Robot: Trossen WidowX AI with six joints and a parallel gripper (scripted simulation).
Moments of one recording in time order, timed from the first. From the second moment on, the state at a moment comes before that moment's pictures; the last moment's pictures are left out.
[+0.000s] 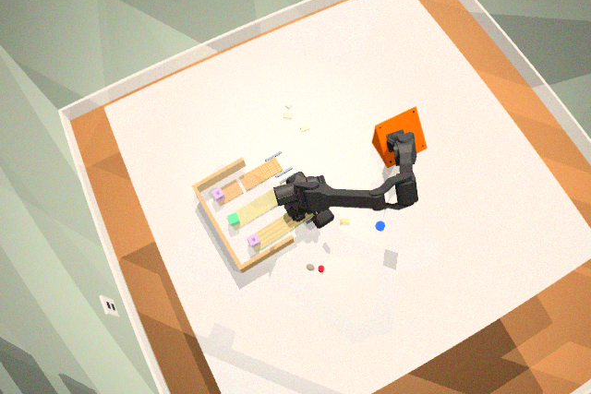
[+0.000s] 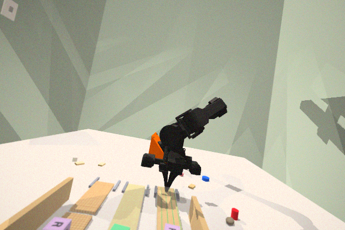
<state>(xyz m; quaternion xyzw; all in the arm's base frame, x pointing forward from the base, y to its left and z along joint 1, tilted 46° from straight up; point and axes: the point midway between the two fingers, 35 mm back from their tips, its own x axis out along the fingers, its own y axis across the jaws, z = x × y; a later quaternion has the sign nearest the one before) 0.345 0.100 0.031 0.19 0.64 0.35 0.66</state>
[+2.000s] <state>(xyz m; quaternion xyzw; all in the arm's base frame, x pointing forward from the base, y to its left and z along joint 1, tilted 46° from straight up) 0.258 0.084 0.023 0.20 0.63 0.35 0.66</state>
